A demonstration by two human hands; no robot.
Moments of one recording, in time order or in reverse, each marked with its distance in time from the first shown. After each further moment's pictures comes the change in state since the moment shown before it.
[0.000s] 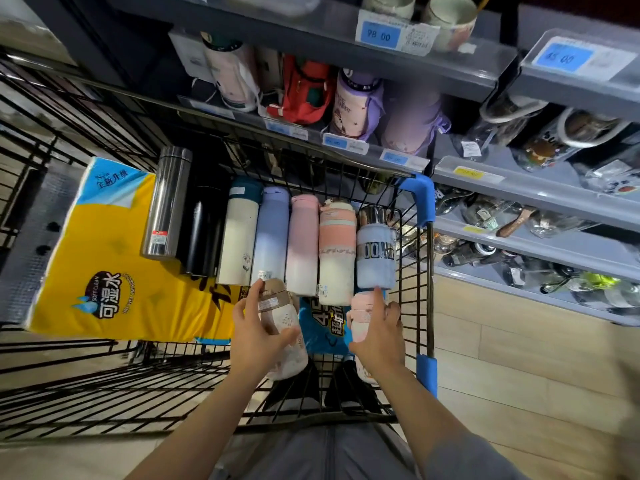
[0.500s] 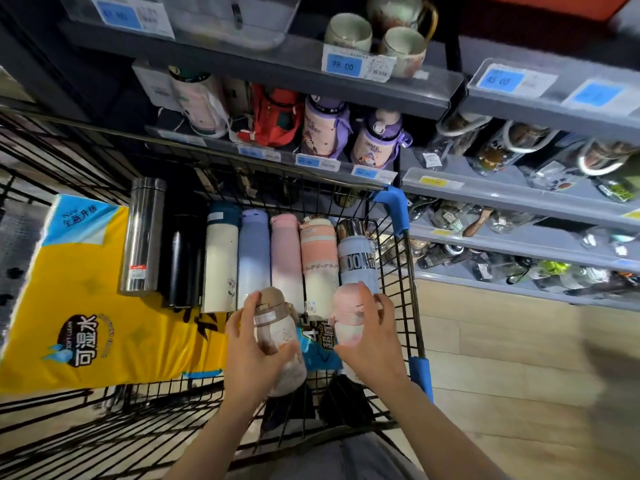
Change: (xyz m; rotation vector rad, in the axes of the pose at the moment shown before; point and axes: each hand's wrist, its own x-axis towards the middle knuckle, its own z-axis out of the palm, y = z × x) left_hand -0.002 0.010 -0.012 -0.044 -0.010 0.195; right_hand -0.033 -0.026 -0.038 0.247 0.165 -0.180
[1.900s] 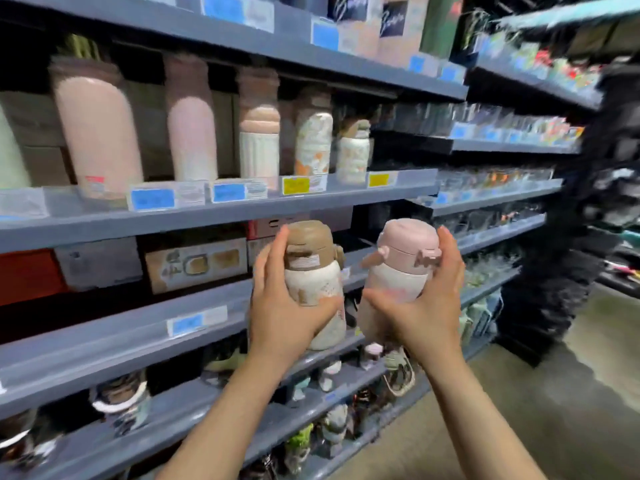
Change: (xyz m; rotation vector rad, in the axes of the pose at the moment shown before) left_hand -0.214 0.671 0.499 -0.418 -0.217 1.222; right_hand -0.094 0.420 -0.678 0.266 1.395 -0.183
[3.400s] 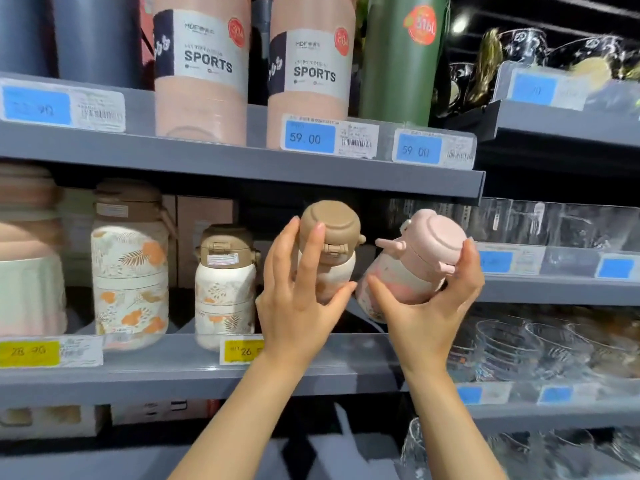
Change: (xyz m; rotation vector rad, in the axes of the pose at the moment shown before) left_hand 0.356 -0.013 0.372 0.743 0.615 0.485; right_hand 0.473 0.278 0.072 0.536 0.195 -0.382
